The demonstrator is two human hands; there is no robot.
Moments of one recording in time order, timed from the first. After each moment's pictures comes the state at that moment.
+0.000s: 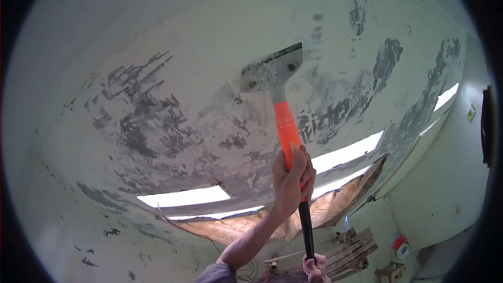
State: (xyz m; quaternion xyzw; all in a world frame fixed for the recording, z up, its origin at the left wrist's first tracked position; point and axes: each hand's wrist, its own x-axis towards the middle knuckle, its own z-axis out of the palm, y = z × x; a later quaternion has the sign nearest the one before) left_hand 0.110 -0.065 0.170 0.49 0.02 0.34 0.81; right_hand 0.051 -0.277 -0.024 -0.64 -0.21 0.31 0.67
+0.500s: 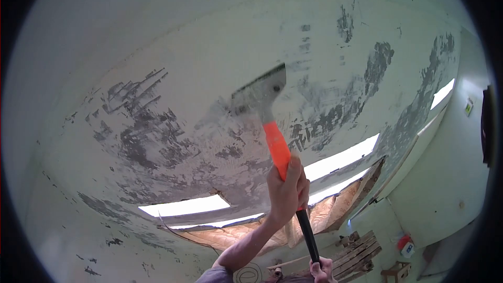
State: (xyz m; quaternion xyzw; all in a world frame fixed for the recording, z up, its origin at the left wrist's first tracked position) left_hand 0.111 -0.068 0.163 0.50 0.09 0.34 0.79; right_hand 0.059 -0.300 -0.056 -0.64 -0.25 0.28 0.68
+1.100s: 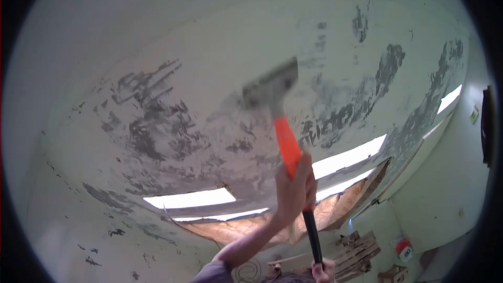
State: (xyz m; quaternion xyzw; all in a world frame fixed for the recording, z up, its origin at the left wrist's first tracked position) left_hand 0.105 -0.072 0.160 0.51 0.10 0.33 0.79; right_hand 0.055 -0.304 -0.035 -0.65 -0.24 0.29 0.66
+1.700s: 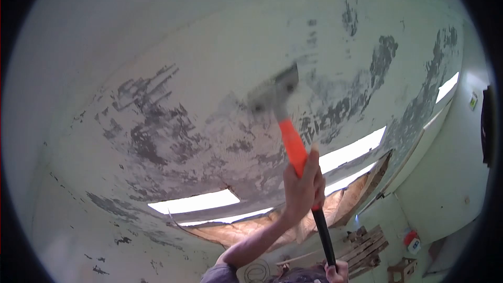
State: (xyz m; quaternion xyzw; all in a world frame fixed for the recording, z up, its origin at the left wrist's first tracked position) left_hand 0.109 -0.079 0.173 0.51 0.12 0.32 0.79; right_hand 0.048 -0.322 0.013 -0.62 -0.19 0.36 0.67
